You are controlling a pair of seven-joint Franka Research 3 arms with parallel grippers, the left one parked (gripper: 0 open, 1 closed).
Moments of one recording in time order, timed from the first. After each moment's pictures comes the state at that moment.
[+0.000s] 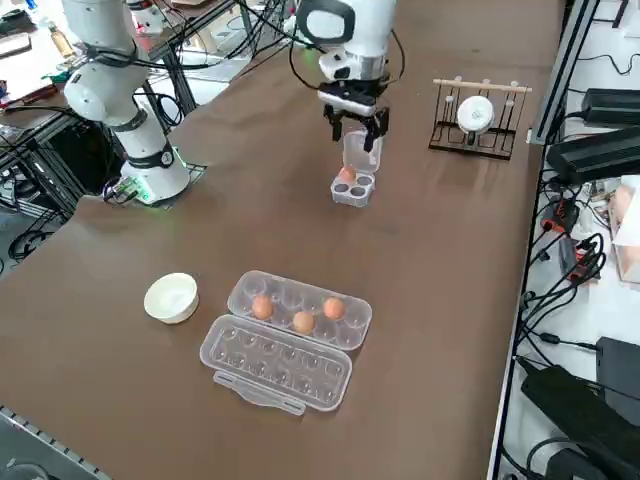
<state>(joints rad) 0.19 0.31 0.01 -1.84 -0.02 1.99 1.77</state>
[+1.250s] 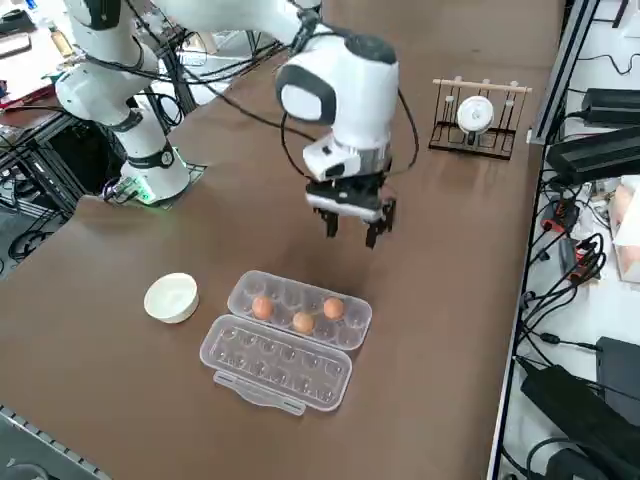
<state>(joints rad) -0.20 0.61 0.00 -1.47 -0.12 2.00 1.37</state>
